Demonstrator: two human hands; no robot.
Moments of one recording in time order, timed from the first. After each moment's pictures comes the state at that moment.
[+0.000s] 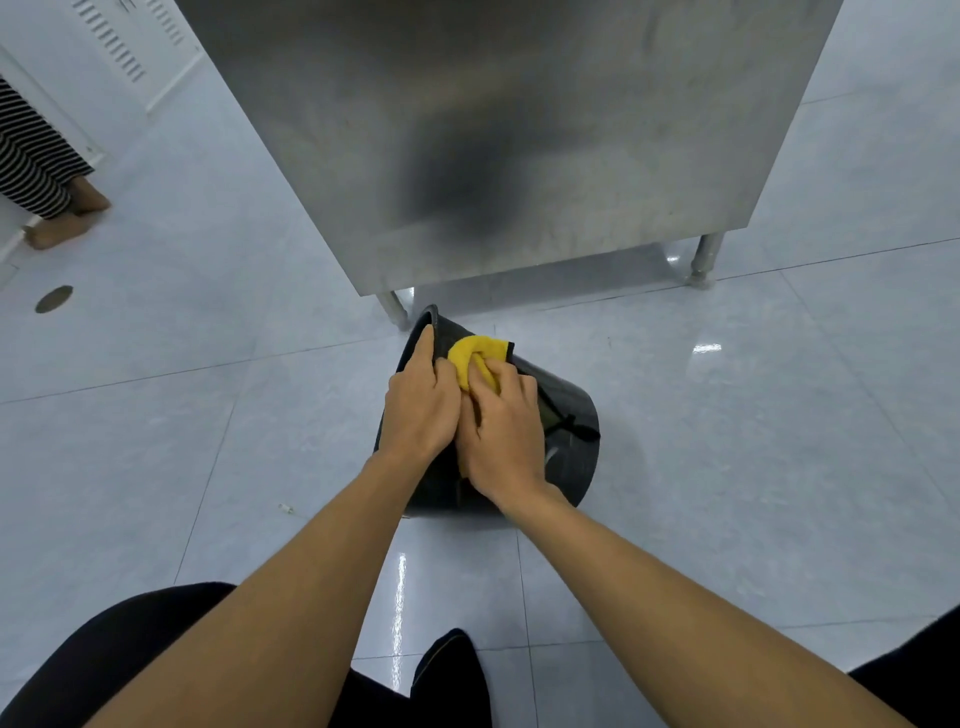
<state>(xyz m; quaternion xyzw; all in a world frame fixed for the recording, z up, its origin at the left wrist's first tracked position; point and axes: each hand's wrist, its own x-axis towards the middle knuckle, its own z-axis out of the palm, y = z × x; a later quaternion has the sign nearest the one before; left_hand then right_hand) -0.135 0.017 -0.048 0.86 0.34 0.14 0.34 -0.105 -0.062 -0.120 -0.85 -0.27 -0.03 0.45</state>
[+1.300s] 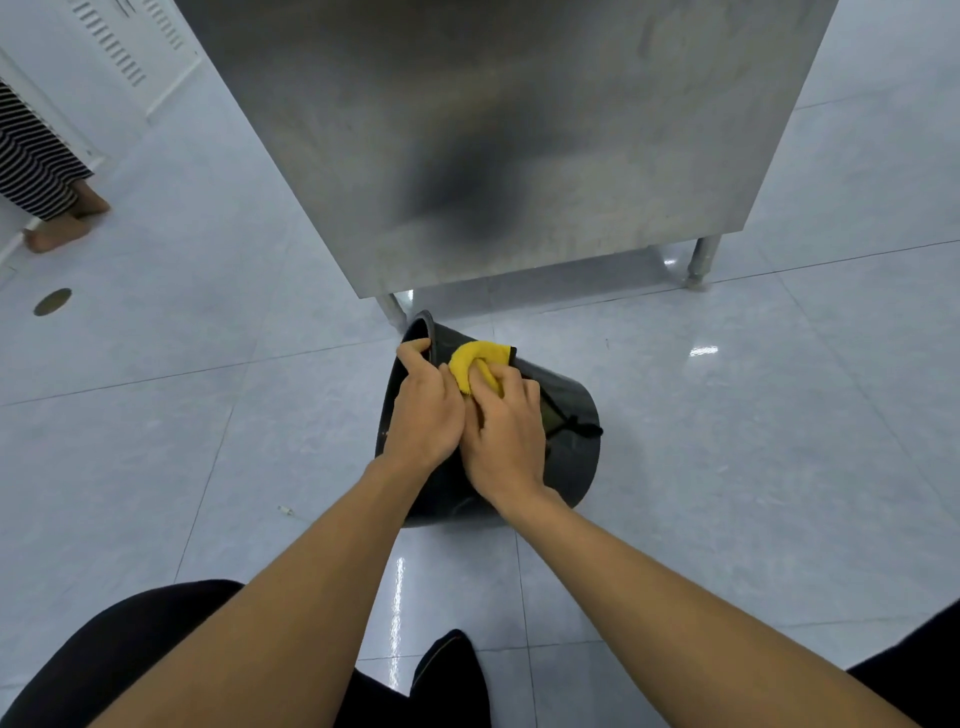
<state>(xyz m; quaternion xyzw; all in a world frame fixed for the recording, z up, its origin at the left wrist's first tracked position) -0.139 0.012 -0.052 0.86 0.32 0.16 0.37 -0.109 -0.066 -0.122 -0.85 -0.25 -0.05 0.45</state>
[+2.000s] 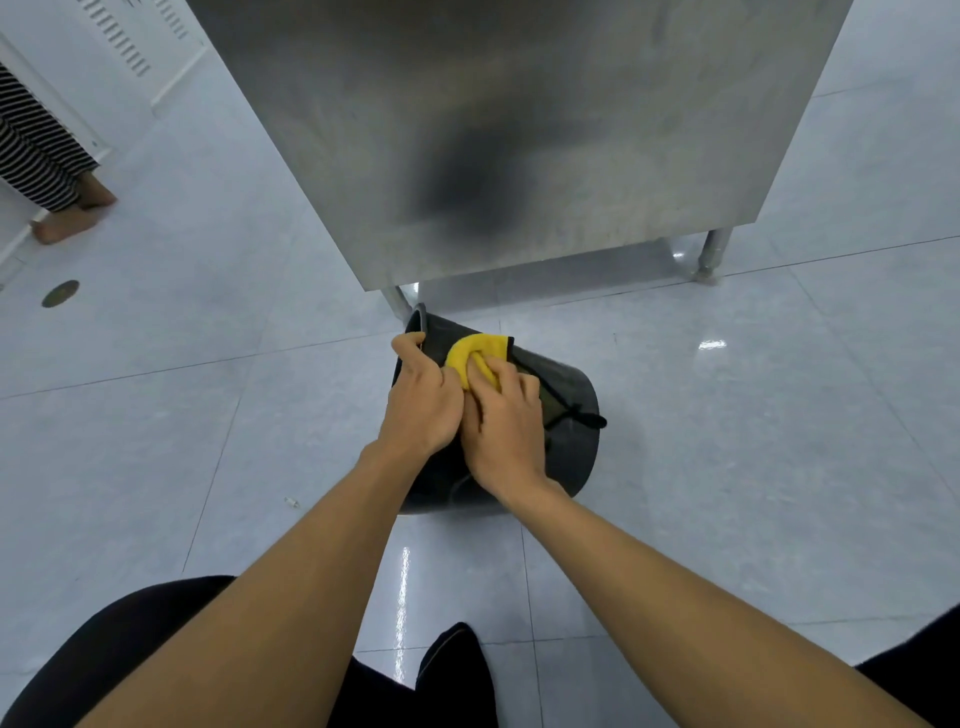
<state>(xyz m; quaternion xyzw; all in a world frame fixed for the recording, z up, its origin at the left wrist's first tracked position) -0.139 0.024 -0.051 0.86 0.34 0.12 0.36 -0.108 -0.058 -0.125 -0.86 -0.28 -0.03 0.43</state>
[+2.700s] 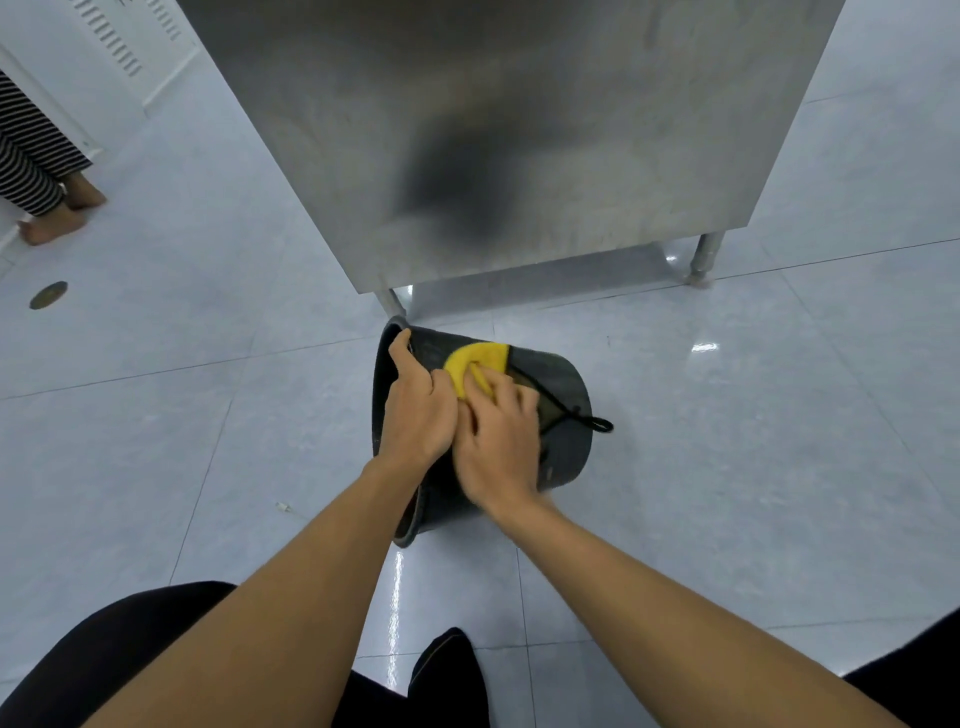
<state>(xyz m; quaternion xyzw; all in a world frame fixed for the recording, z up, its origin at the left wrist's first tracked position) -0.140 0.016 -0.052 0.82 0.39 0.15 0.39 -0.119 -0.062 -0.121 -0.86 -0.23 -0.02 0.45</state>
